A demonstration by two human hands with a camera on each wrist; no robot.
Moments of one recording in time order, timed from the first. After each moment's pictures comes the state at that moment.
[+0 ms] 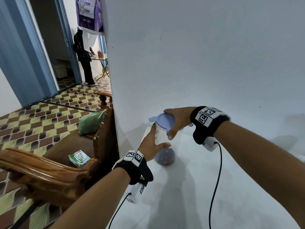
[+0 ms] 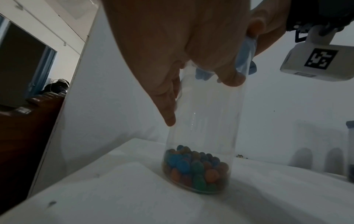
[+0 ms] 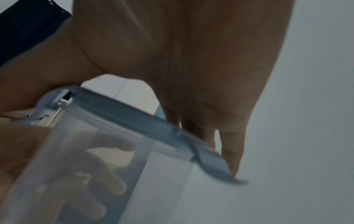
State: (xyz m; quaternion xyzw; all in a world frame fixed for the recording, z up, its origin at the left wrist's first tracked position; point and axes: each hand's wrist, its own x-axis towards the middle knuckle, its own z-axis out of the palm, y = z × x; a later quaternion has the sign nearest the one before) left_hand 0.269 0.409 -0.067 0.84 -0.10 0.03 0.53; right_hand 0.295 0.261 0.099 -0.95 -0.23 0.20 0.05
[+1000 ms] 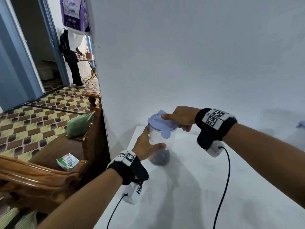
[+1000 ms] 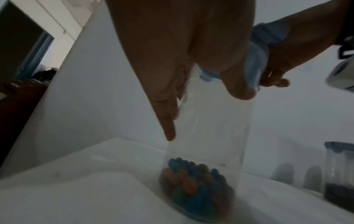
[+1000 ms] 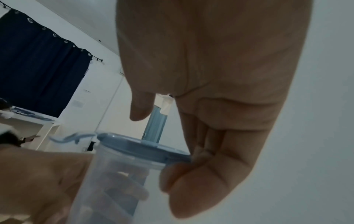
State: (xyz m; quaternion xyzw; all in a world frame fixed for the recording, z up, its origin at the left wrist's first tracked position) left_hand 0.248 0.387 -0.055 0.81 -0.10 0.03 0.57; right_hand 0.270 0.223 0.095 -0.97 -0.10 0.15 0.16
